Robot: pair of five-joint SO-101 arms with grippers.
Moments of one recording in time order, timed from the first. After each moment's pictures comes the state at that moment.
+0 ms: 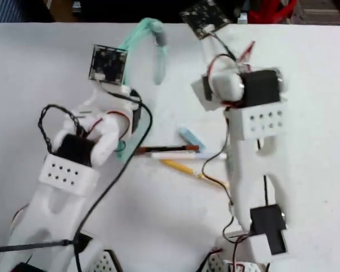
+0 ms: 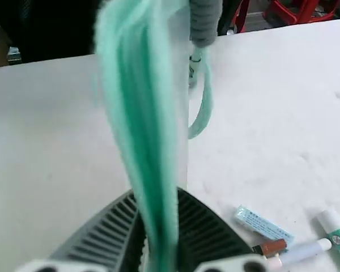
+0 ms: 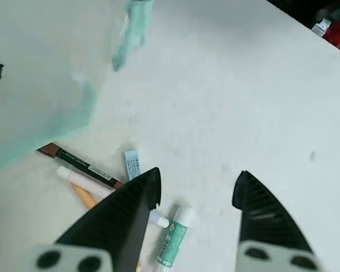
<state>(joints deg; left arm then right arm) 12.6 -37.0 35.8 45.3 5.2 -14.3 -5.1 -30.9 98.0 22.9</state>
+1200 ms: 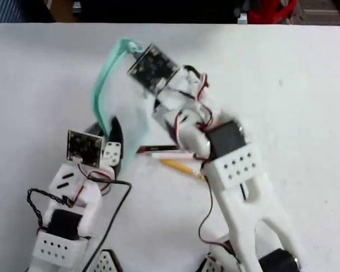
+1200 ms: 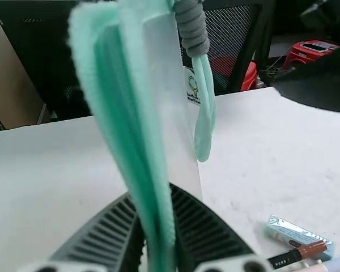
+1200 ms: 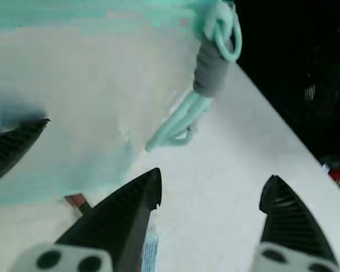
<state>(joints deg) 8.8 -86.8 84.4 28.1 -1.5 -32.3 -27.4 16.7 54.8 32.2</state>
